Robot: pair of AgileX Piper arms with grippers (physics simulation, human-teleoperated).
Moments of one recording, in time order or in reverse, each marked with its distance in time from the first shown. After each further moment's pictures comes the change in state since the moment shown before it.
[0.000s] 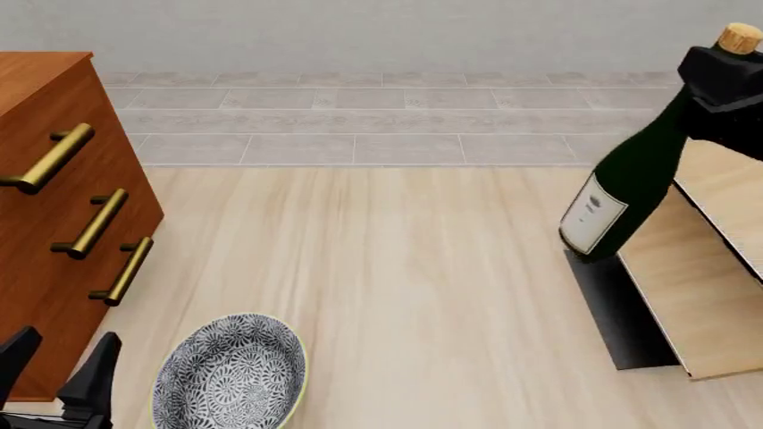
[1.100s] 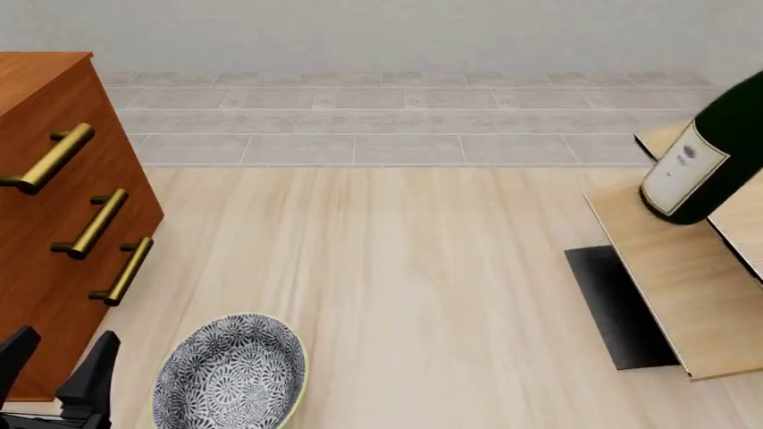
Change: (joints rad) left arm 0.006 0.000 0.000 -0.005 -0.008; right arm -0.218 0.006 -0.233 0.202 0.011
